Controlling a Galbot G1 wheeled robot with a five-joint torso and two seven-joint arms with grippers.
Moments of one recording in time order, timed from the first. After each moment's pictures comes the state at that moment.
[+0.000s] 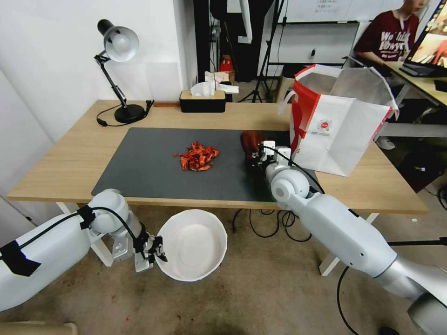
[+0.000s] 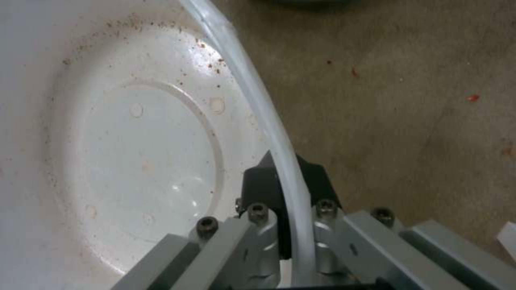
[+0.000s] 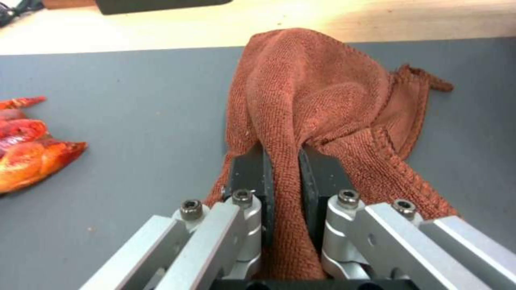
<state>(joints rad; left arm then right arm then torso) 0.61 -0.59 0.32 -1.71 0.57 -0.74 1.11 -0.48 1.04 -0.29 1.53 1.04 -0.30 0.52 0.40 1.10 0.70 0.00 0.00</state>
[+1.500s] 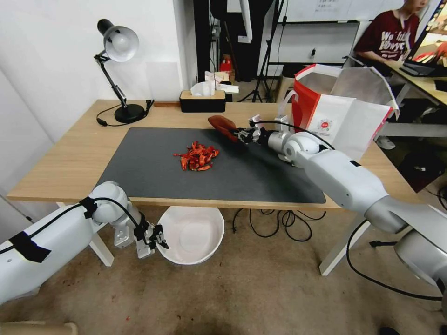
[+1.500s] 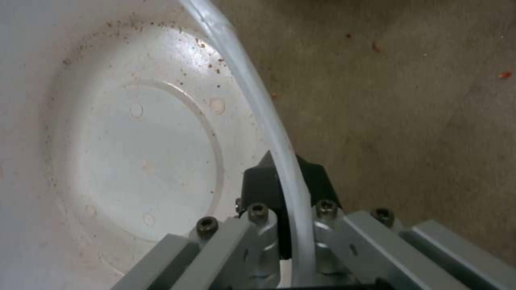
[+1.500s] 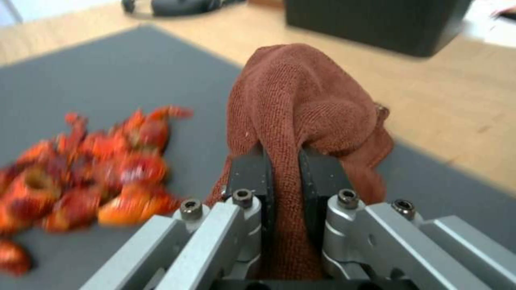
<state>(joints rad) 0.56 -0.64 0.30 -1.58 0.60 -0.80 1.05 -0.07 1.11 -0.53 0.95 0.94 -0.20 -0.45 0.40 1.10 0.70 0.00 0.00</state>
